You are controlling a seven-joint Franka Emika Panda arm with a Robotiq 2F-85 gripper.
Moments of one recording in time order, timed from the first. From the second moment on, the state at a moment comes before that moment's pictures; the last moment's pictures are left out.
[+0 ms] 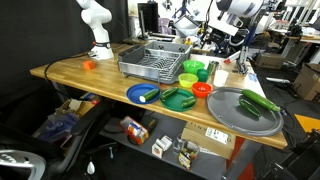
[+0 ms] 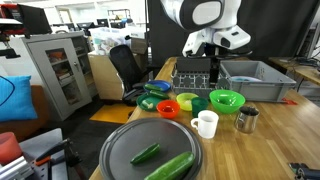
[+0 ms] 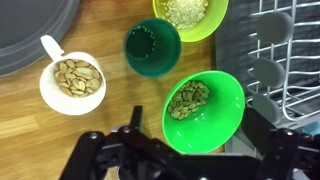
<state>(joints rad) -0.05 0.61 -0.12 -1.65 0.39 2.47 0.58</state>
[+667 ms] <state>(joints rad) -0.15 0.87 -0.05 -1.41 0.52 2.49 0.60</state>
